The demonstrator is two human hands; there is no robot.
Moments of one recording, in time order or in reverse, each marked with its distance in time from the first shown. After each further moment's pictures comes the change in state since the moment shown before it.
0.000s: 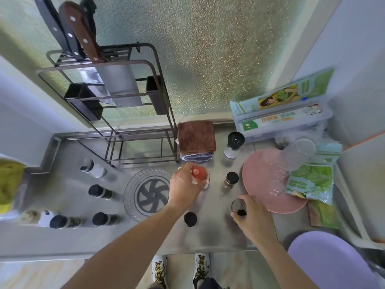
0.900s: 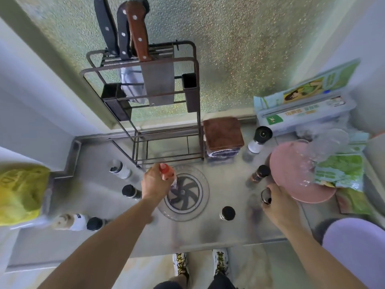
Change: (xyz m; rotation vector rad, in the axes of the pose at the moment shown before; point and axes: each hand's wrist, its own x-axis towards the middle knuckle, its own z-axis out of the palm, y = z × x) left_hand 0.034 -0.151 -0.124 0.098 0.066 -0.179; right_hand 0.003 -0.063 0.014 -0.164 0.030 0.199
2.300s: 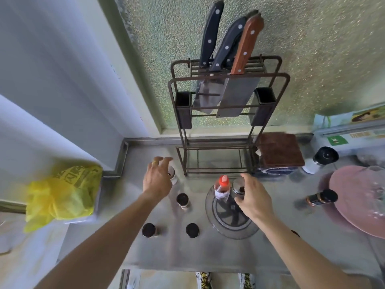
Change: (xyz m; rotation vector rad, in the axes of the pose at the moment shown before) left_hand 0.076 -0.112 -0.127 0.263 -0.007 0.139; right_hand 0.005 -0.249 0.057 0.006 -0.048 -0.240
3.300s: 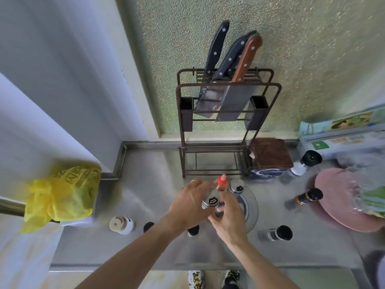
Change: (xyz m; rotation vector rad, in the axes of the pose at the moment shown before) left_hand -0.092 0.059 -0.010 -0.173 -0.180 0.448; right_hand -0.083 -0.064 0.032 0.473 0.130 -0.093
